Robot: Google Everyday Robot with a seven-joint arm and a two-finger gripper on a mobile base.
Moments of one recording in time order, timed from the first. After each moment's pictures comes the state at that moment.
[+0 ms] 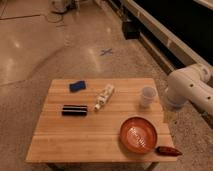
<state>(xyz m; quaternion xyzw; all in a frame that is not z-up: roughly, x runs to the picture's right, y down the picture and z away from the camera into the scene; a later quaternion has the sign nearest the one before) 0.285 0.106 0.684 -0.28 0.02 0.02 0.96</state>
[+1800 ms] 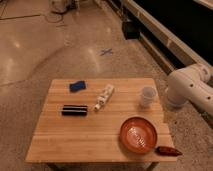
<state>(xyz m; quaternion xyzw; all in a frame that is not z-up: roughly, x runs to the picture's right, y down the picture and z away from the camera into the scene) 0.285 0.106 0.684 -0.28 0.02 0.02 0.96</state>
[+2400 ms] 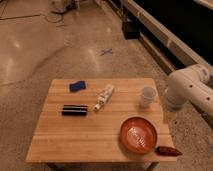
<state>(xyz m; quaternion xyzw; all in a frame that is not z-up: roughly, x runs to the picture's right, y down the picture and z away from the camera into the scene) 0.282 0.115 0.688 -0.29 0.02 0.02 0.96</state>
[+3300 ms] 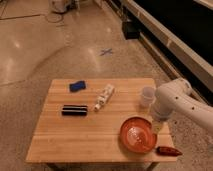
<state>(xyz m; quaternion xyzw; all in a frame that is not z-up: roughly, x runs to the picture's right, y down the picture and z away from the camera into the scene) 0.229 0.173 0.723 -0.31 -0.04 -0.02 0.95</state>
